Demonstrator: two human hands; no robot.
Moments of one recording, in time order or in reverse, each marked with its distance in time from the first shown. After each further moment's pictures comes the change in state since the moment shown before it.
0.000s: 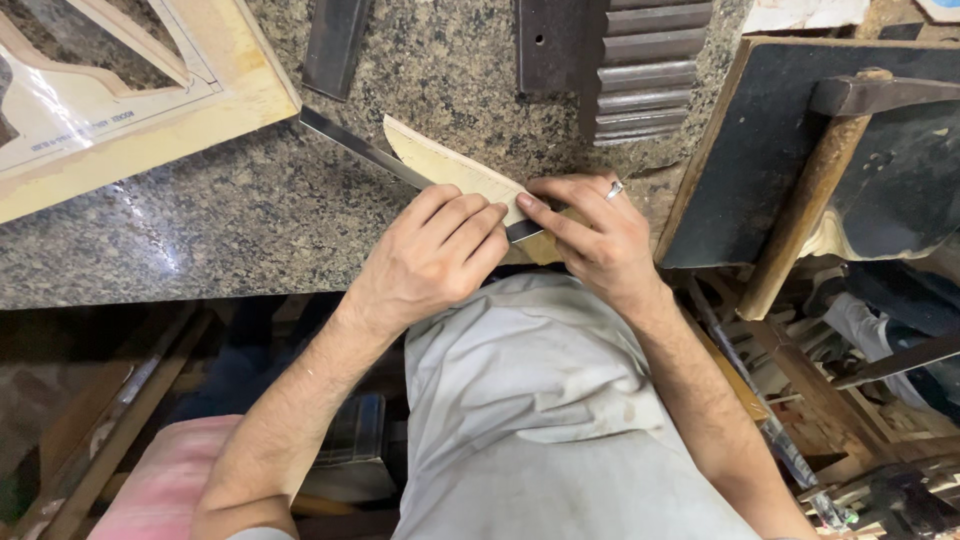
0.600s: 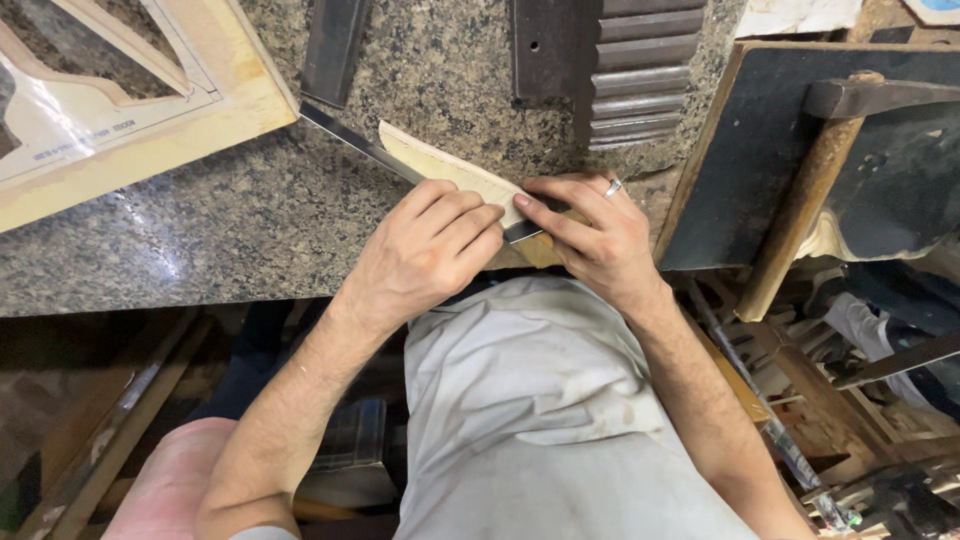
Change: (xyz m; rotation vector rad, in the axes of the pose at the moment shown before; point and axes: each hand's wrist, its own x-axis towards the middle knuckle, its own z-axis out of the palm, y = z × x) left_hand 0.004 -0.009 -0.004 -0.104 -0.011 -0.005; right_hand 0.005 0.001 -0.004 0.004 -0.001 -0.004
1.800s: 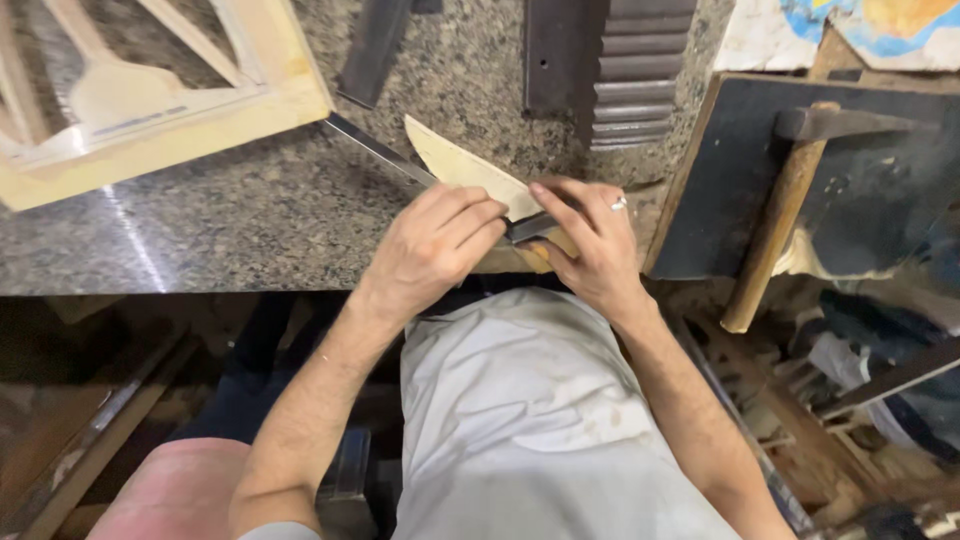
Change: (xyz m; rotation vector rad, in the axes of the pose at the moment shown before) left_hand -0.009 0.009 0.001 -0.017 0.163 -0.036; right_hand -0.009 -0.011 0.003 -0.023 0.059 0.016
